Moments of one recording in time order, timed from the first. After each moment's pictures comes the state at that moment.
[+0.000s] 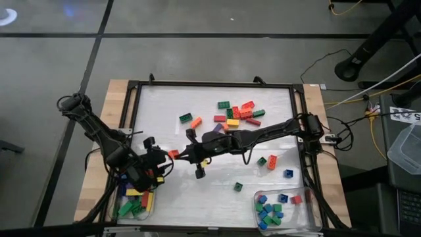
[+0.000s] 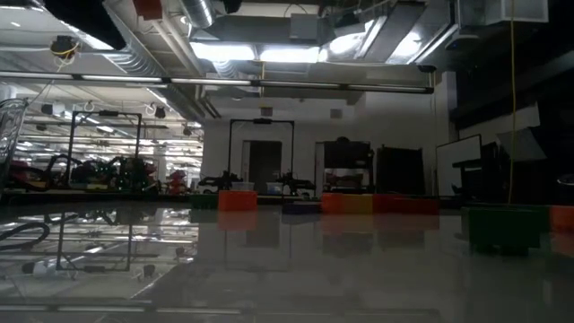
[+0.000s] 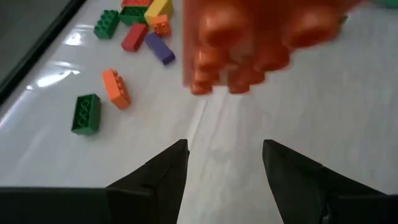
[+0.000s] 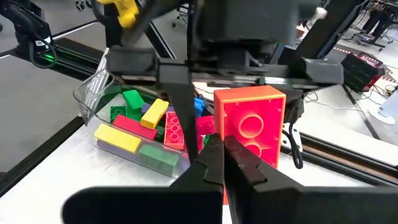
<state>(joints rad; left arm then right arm) -0.74 1.28 1.03 -0.92 -0.77 -0.88 0.18 1.99 1.63 0.10 -0.04 -0.24</state>
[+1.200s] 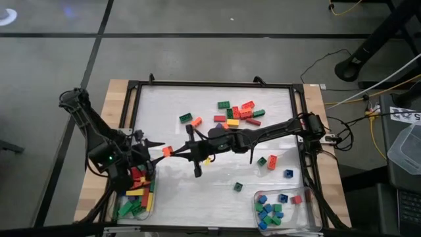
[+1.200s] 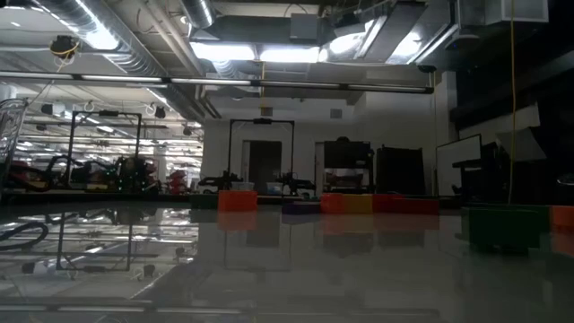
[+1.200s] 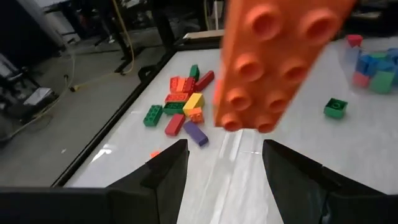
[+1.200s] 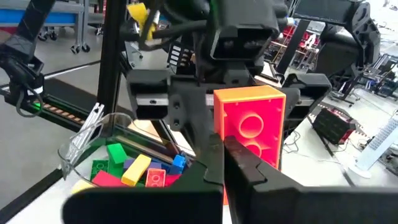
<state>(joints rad) -0.89 1.15 1.03 -0.90 -1.16 -0.76 0.18 1.98 1.63 0.31 -0.04 -0.31</state>
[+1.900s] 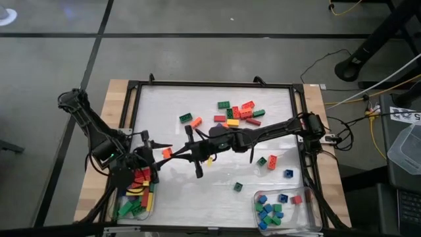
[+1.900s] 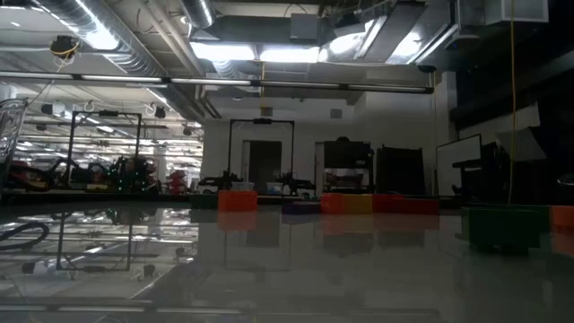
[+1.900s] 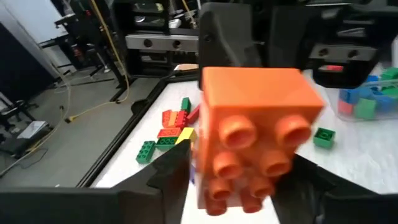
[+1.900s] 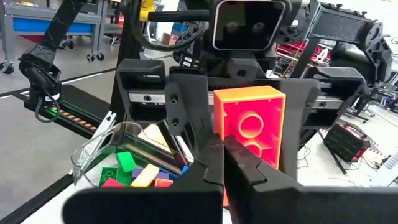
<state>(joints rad) -0.82 1.15 1.03 -0.56 -1.15 -0.38 0.18 1.98 1.63 0.34 -0.12 -0.33</state>
